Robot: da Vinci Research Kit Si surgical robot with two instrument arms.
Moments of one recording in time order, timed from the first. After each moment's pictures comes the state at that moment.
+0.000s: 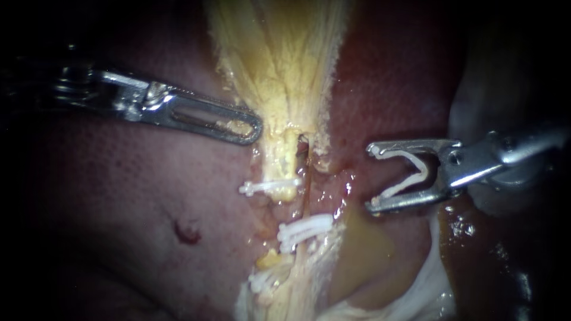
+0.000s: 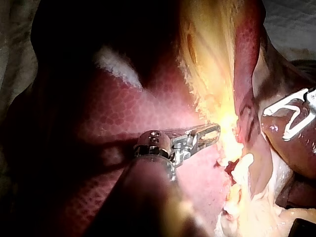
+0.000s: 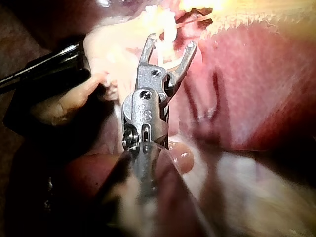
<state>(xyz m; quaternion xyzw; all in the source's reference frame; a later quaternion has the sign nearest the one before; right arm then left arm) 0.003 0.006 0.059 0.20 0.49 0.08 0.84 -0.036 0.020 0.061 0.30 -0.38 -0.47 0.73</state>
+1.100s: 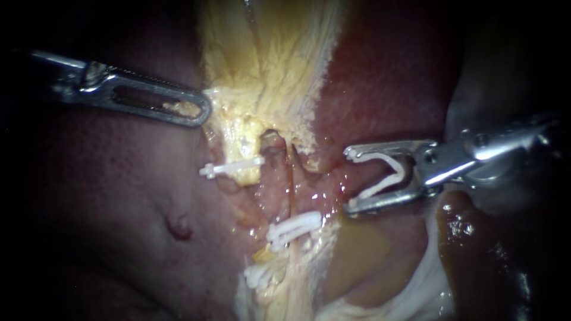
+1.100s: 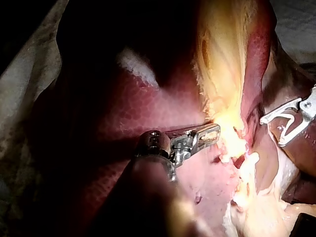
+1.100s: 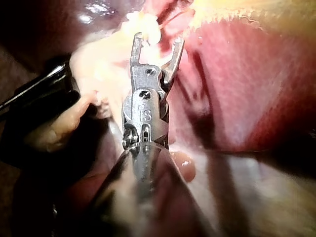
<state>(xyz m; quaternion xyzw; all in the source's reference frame) 0.008 0.007 0.062 0.26 0.49 0.12 0.82 -0.029 0.022 0.056 0.29 -0.39 -0.48 0.73</state>
